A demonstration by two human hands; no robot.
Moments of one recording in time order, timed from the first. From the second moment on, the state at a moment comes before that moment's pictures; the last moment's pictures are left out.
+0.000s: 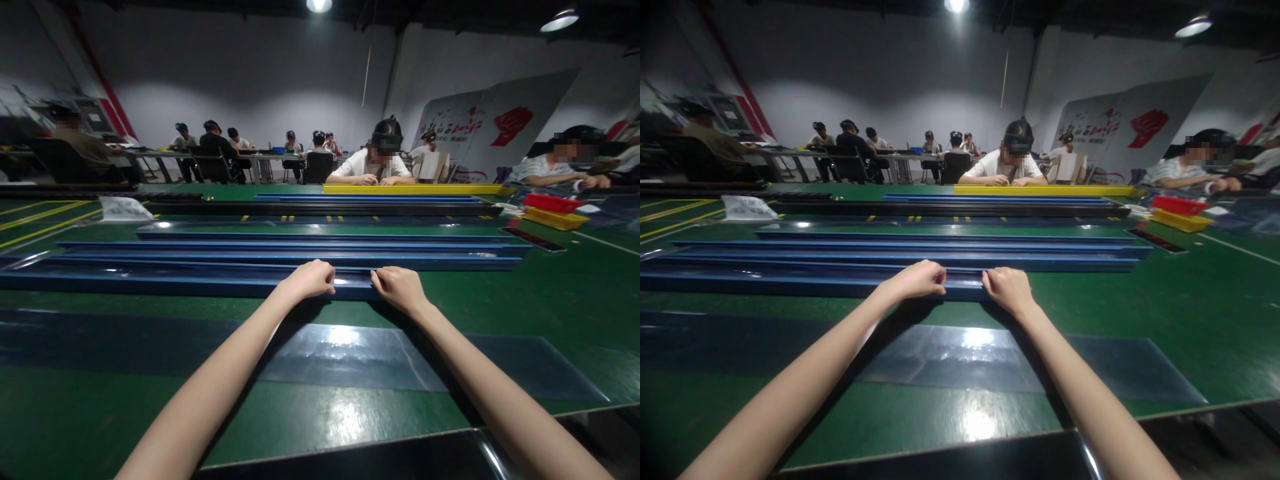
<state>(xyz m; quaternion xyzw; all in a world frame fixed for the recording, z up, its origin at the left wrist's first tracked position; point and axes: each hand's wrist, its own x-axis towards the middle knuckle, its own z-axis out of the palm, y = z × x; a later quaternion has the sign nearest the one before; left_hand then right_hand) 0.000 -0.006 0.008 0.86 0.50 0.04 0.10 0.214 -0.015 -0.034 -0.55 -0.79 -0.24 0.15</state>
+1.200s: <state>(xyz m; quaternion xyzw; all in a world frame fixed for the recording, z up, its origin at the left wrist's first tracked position) -0.006 -0.005 0.012 0.85 0.52 0.02 0.12 0.187 -0.009 -0.048 -0.63 -0.71 -0.19 0.26</state>
